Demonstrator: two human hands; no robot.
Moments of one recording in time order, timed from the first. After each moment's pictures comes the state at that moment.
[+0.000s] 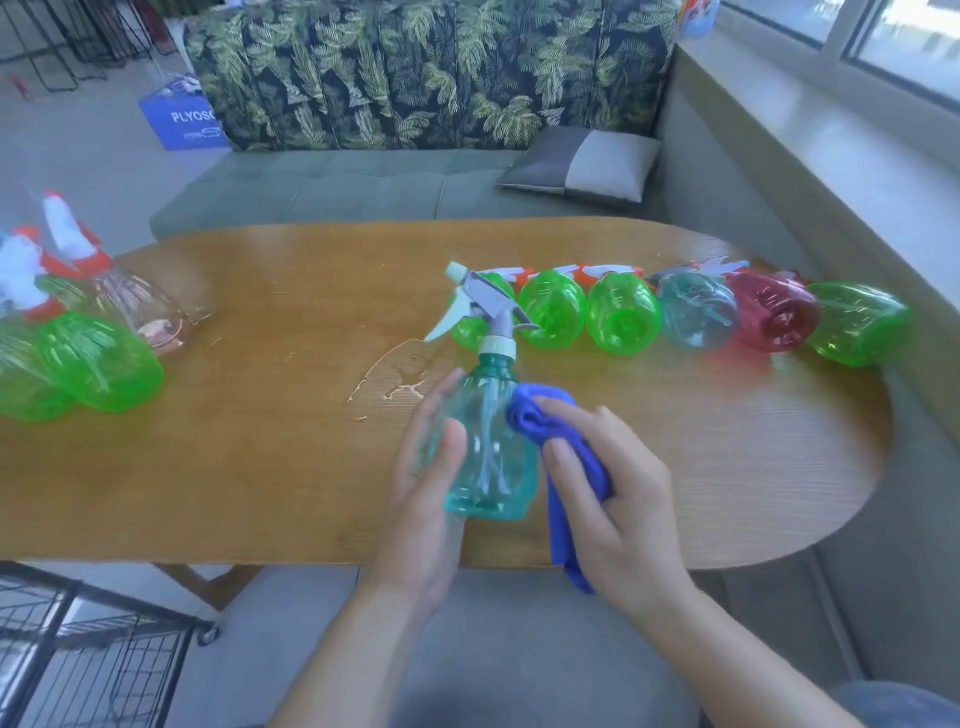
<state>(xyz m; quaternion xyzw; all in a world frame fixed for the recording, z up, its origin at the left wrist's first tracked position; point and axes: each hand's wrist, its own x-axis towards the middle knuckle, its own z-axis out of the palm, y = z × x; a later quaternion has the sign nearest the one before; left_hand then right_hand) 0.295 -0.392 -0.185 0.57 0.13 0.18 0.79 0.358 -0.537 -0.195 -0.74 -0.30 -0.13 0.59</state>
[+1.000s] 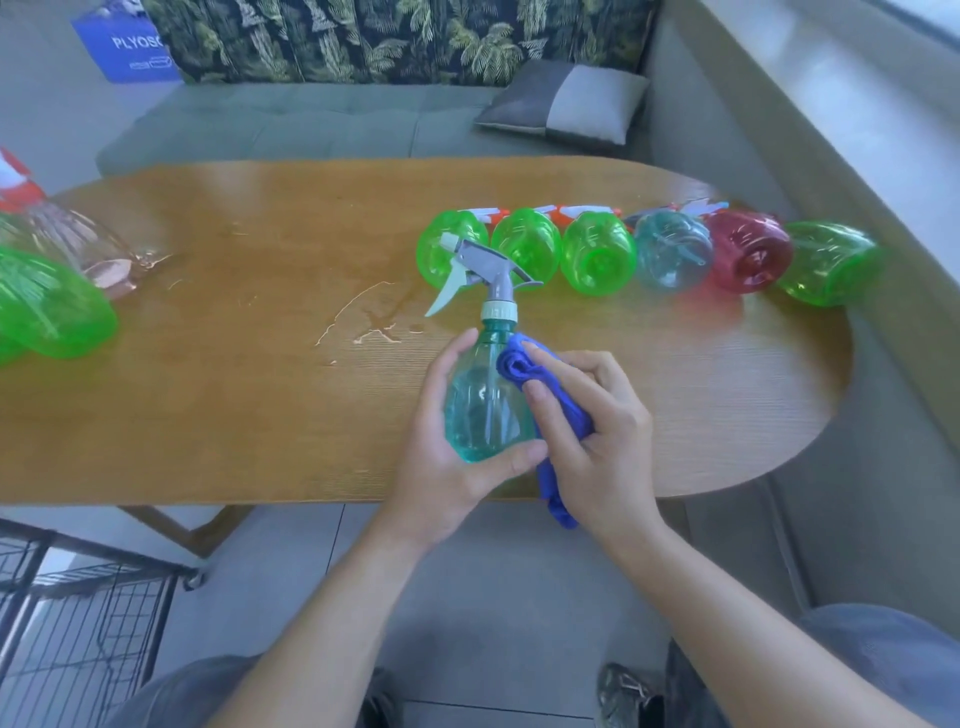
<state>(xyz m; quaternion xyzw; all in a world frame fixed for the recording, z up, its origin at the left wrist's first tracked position) 0.300 -0.405 -0.224 0.70 0.06 0.15 0.69 0.362 -0.548 -0.215 -0.78 -0.24 -0.13 0.57</state>
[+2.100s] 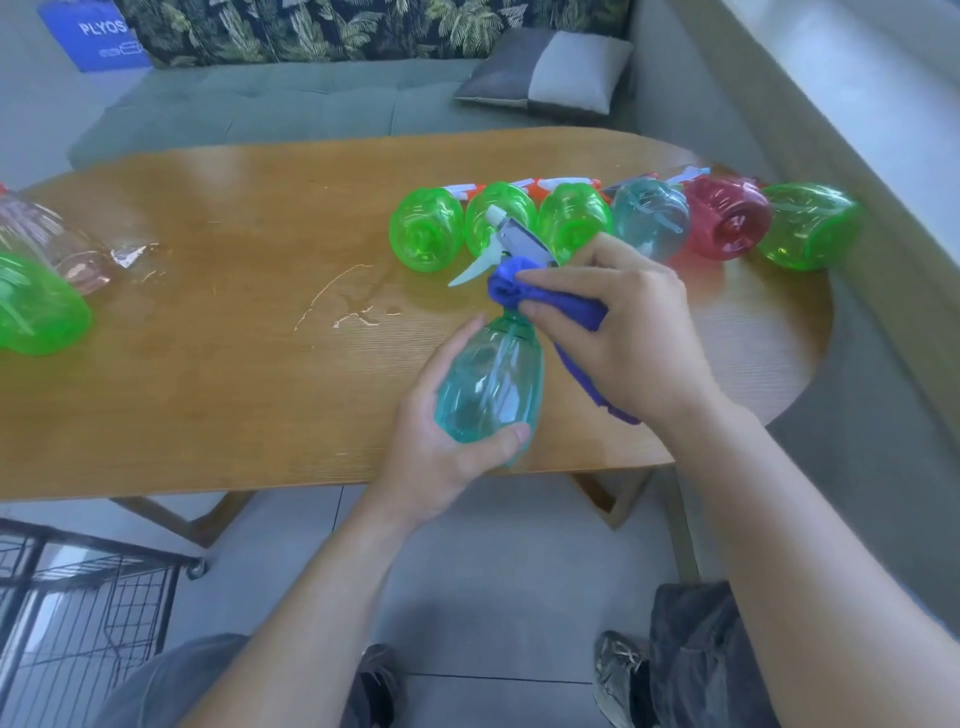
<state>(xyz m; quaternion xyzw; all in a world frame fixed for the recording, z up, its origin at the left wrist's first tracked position) 0.304 -0.413 -0.223 0.77 0.05 0.13 0.62 0.425 -0.581 -0.164 -0.83 -0.33 -0.19 0.41</state>
